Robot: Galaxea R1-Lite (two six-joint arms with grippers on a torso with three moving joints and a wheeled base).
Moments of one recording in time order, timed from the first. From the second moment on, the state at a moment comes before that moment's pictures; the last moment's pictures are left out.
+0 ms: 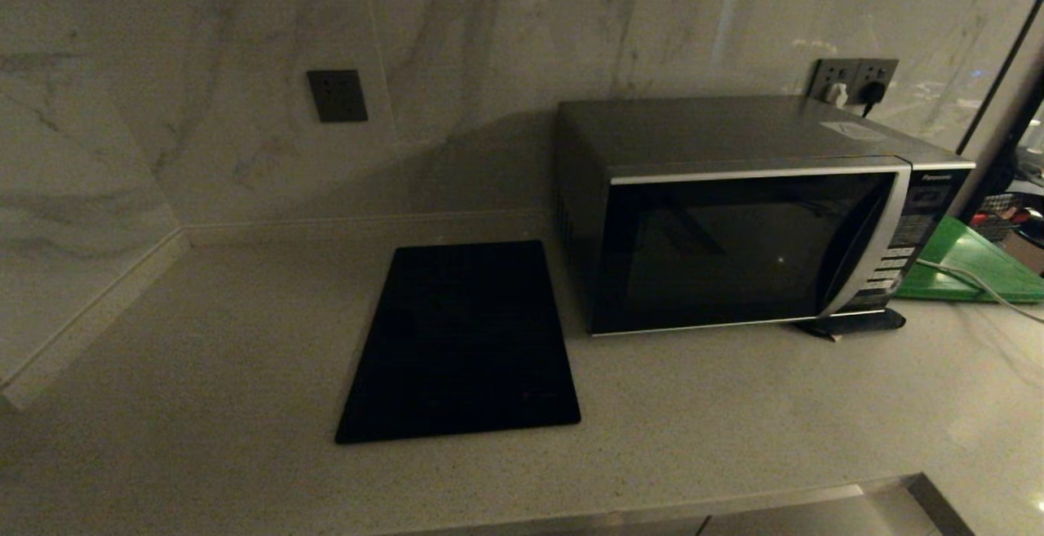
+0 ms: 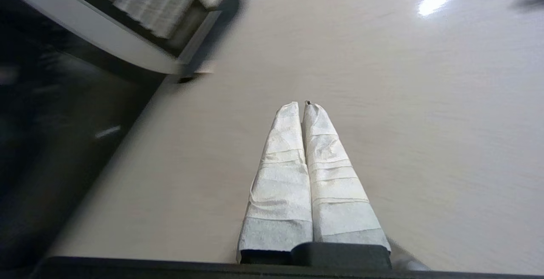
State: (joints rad) left arm 0.00 0.00 0.00 -0.01 0.03 -0.07; right arm -0.58 1.03 -0.72 0.17 -0.05 0.50
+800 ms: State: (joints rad) left arm 0.00 0.00 0.00 -0.01 0.03 -0.07; right arm -0.08 0.36 -0.62 0.23 -0.47 0.12
